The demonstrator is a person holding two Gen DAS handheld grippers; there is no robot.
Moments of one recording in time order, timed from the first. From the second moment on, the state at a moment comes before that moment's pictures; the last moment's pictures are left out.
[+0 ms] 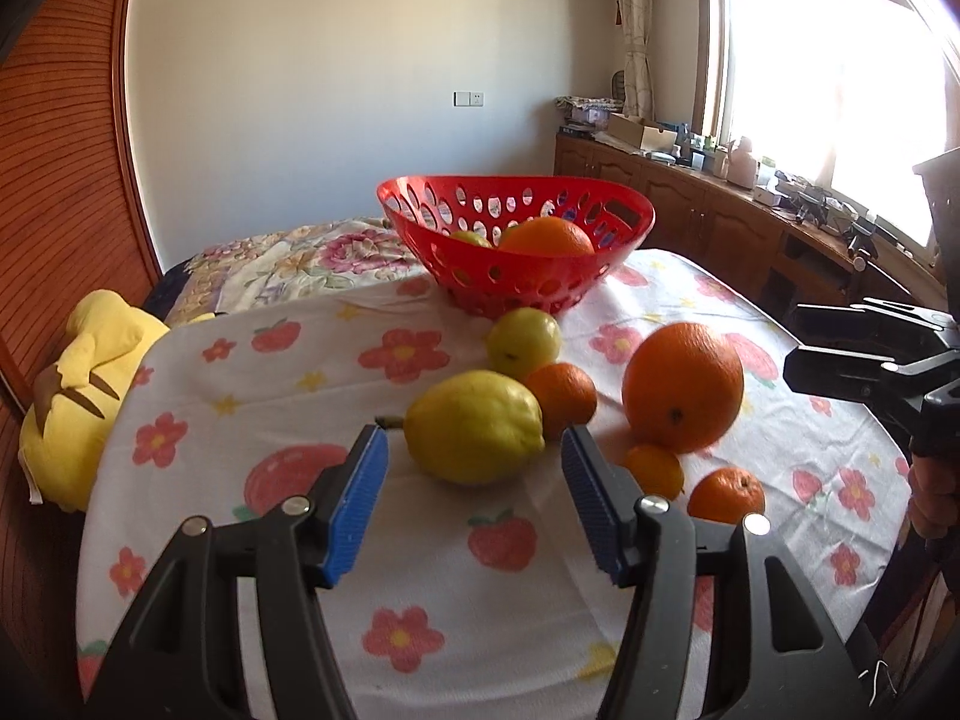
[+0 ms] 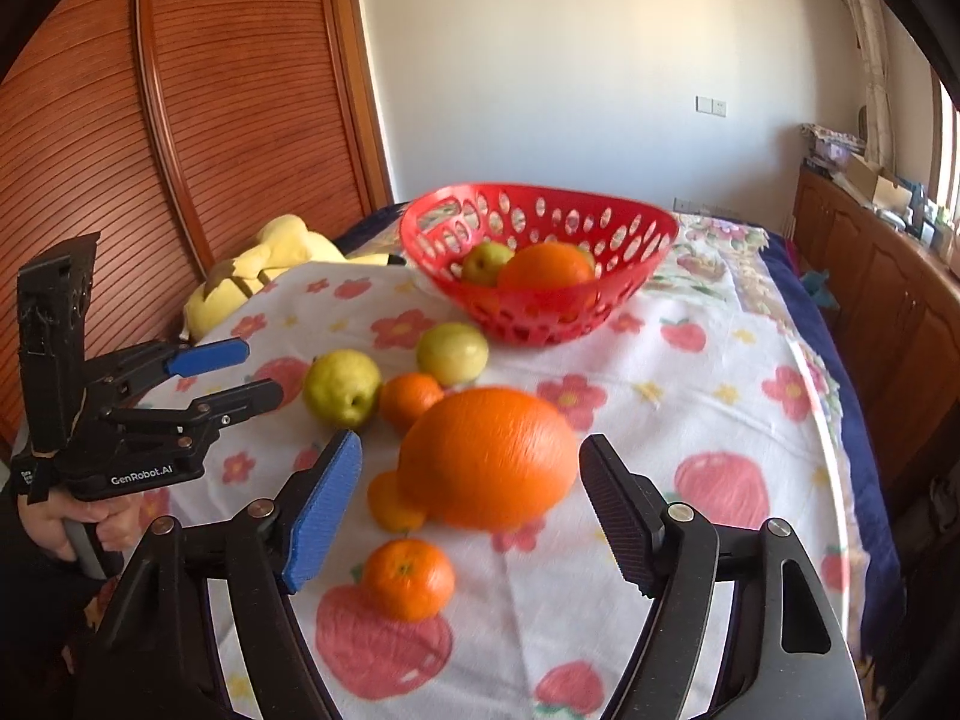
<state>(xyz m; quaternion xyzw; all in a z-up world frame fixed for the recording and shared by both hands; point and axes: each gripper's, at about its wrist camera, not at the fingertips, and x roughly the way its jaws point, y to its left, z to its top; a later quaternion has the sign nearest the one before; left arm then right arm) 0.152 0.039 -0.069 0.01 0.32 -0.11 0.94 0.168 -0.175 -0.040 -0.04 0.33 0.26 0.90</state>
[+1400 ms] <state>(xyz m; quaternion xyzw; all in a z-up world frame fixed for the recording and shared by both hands) 0.184 0.029 -0.095 0.01 0.36 -0.12 0.92 0.148 -0.149 -0.118 -0.06 0.40 0.29 0.87</state>
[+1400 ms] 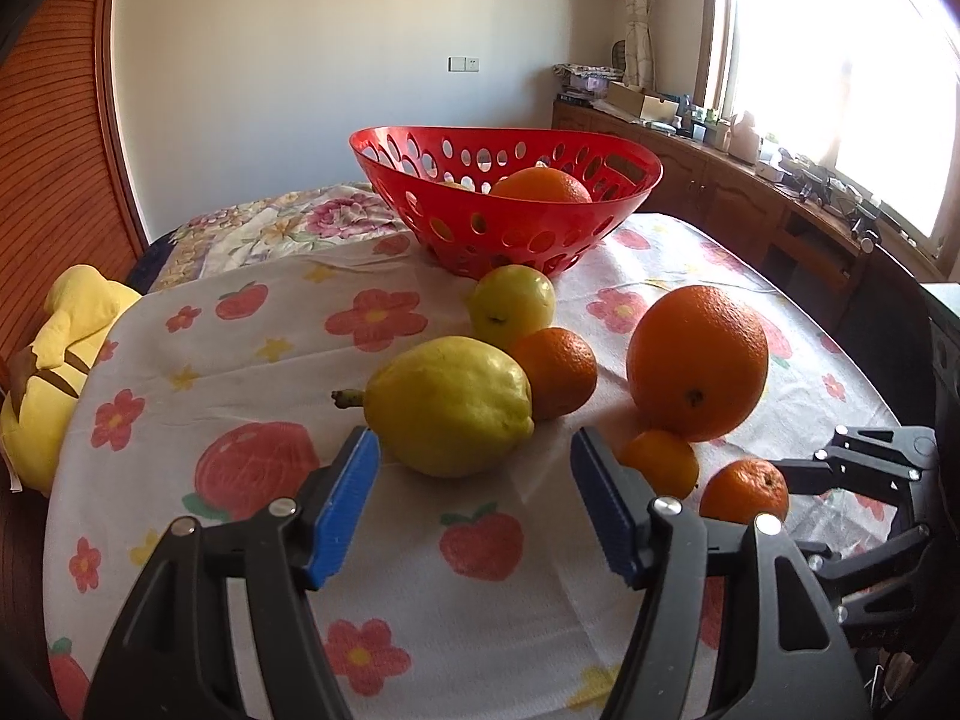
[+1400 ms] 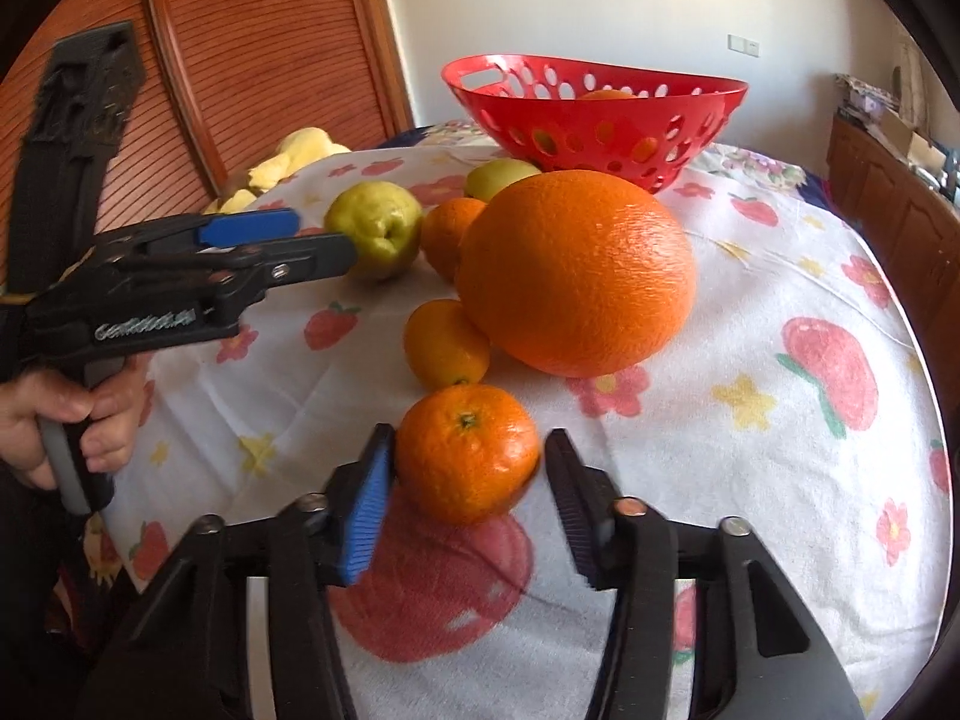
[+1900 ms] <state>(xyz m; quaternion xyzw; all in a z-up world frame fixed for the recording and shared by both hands) 0.218 0.028 -0.100 0.02 0.38 -0.11 0.92 0.146 -0.152 -0.118 -0.05 0.39 0.28 0.88</state>
